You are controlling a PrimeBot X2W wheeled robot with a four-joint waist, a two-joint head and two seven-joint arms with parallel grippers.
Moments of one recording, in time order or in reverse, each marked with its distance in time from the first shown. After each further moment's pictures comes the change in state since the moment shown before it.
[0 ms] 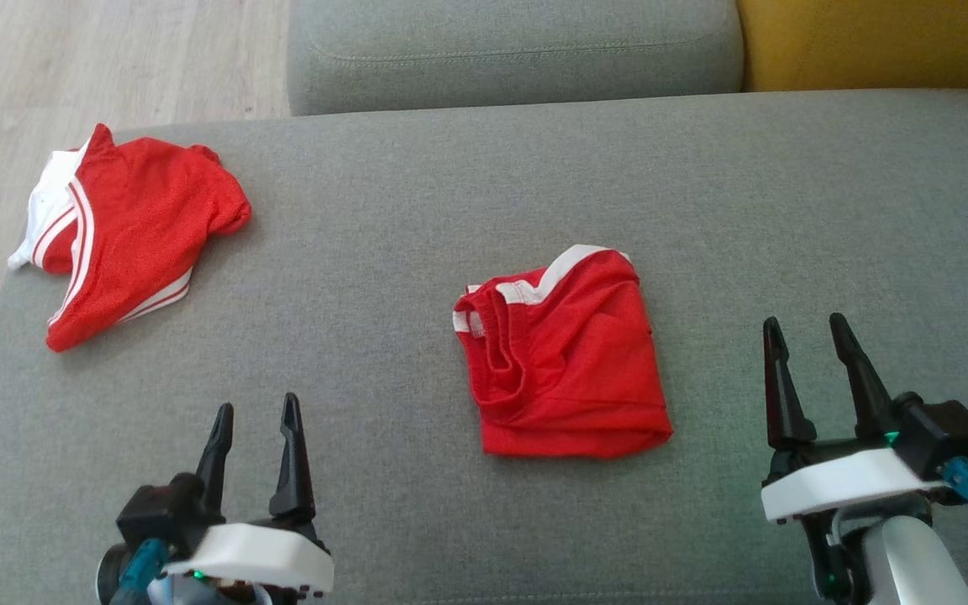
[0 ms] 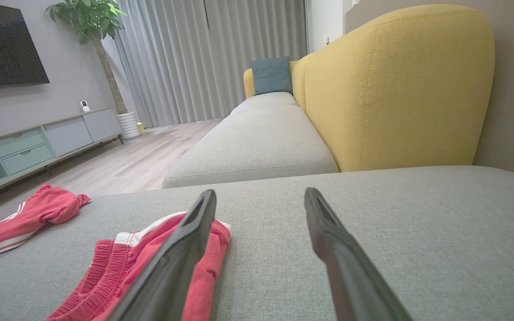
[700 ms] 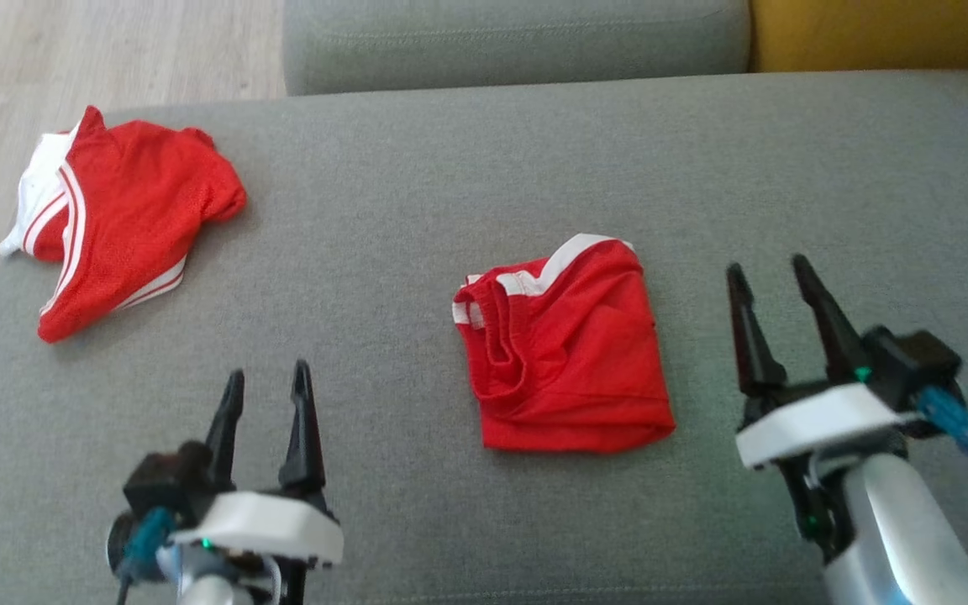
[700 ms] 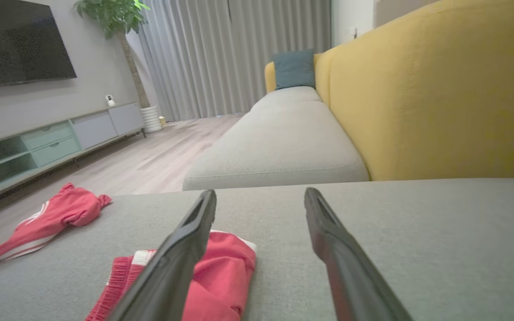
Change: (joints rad) left arm -0.089 0.023 -0.051 0.007 -0.054 0.027 0.000; right arm -0.160 -0.026 0.098 0.068 0.059 0.000 0.069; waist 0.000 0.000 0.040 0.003
